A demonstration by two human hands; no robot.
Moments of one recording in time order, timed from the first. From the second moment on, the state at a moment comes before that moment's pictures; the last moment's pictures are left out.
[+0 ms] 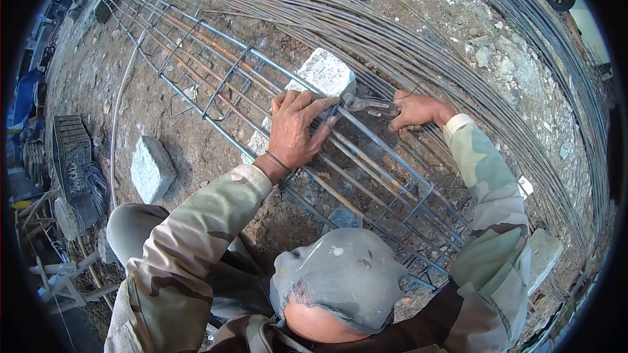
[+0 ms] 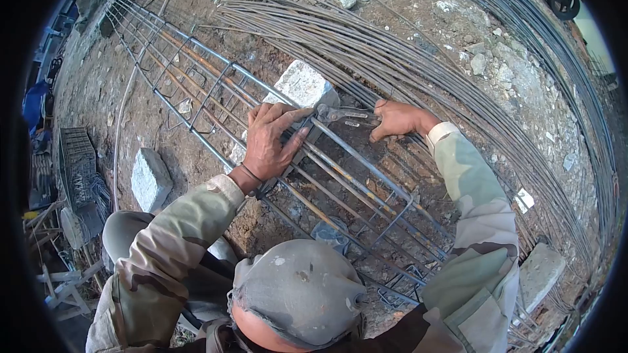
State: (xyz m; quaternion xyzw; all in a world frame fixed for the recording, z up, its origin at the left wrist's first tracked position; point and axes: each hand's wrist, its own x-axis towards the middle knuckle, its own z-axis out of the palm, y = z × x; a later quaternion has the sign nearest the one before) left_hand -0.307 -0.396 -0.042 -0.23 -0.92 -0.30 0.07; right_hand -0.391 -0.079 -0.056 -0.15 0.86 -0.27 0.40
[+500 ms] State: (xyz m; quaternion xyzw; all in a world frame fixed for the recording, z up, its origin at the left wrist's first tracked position) left_hand -0.304 -0.399 -0.040 -0.22 -0.91 -0.32 0.09; right_hand -0.372 -0.038 0.008 -0.37 0.92 -0.11 0.06
